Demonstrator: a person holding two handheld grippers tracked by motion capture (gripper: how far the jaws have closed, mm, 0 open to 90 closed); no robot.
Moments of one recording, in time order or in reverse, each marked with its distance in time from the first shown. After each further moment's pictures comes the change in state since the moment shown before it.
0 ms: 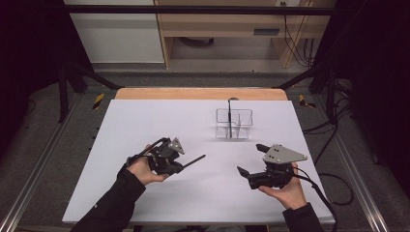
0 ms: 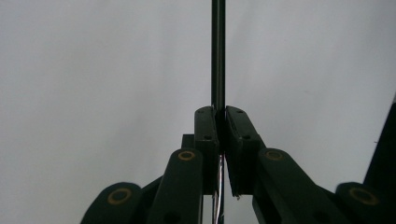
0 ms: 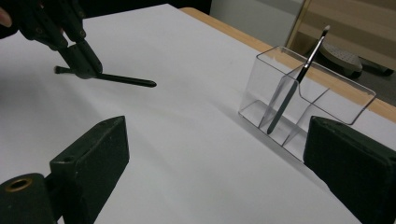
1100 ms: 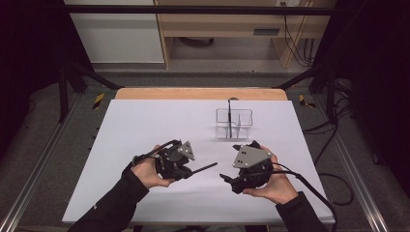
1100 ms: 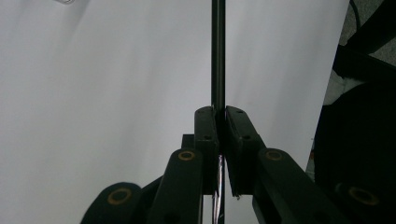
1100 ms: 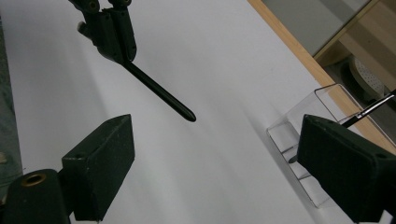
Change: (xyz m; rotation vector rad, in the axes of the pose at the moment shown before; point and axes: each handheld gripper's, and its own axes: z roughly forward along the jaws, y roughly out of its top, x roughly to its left) left arm -0.029 0.030 -0.020 0.006 -0.056 0.131; right arm 0.038 0.045 0.021 0.155 0.095 -0.290
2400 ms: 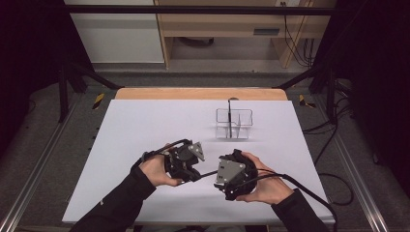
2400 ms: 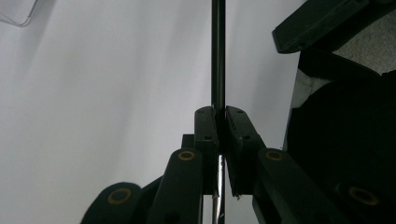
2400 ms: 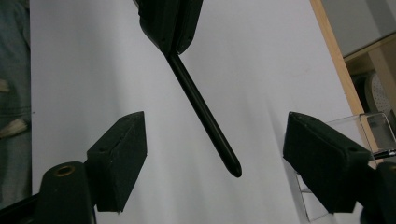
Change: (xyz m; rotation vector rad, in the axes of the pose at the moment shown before) left arm -0.007 0.023 0.004 0.021 -0.112 0.017; right arm 0.027 0.014 0.021 0.157 0.075 -0.278
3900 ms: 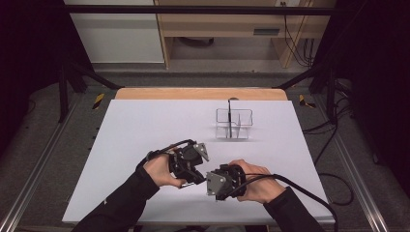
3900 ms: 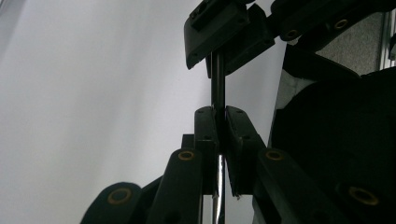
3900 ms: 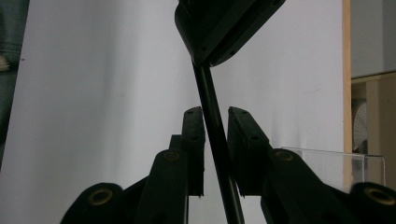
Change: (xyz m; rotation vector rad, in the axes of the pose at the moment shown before) left arm -0.001 0.008 0.005 0.013 -0.057 -0.016; right arm 0.014 0.013 0.019 0.101 0.016 -0.277
